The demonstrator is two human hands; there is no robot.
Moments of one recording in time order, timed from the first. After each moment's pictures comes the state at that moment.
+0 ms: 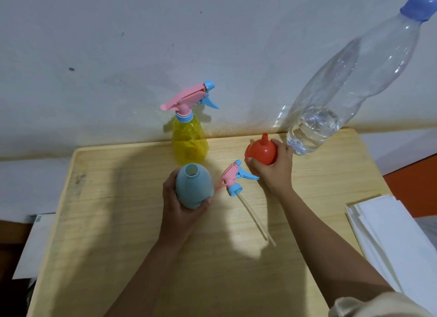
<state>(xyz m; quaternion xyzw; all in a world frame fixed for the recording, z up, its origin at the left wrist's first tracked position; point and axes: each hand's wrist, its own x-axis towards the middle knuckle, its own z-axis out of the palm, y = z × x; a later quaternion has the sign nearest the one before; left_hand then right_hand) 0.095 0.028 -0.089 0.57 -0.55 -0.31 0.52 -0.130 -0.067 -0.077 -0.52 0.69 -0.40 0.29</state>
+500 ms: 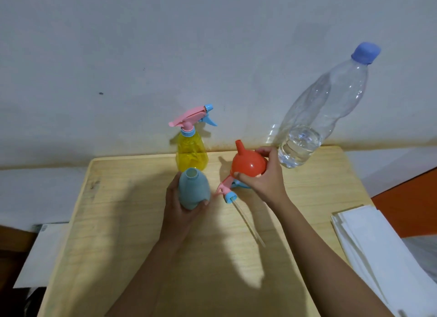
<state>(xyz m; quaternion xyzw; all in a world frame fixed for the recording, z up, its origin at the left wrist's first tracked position) 0.096 0.027 -0.077 0.61 -0.51 -0.35 0.49 -0.112 -0.032 0.003 -0.58 0.58 -0.45 0.36</state>
